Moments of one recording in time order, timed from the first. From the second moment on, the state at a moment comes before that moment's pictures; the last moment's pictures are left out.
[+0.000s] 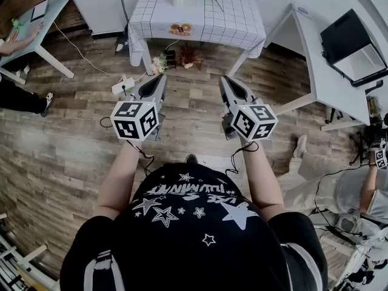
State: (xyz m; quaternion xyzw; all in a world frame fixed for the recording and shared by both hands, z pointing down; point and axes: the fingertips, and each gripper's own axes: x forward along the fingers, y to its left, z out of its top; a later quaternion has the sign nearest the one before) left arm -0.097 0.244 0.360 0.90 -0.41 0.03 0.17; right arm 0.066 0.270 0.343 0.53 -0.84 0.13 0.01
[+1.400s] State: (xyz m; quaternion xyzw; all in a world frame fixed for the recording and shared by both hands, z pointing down) left arm -0.061 0.207 0.390 0.88 -0.44 0.04 0.17; right arm 0.106 0.221 0.388 0.48 -0.86 0.16 0.00
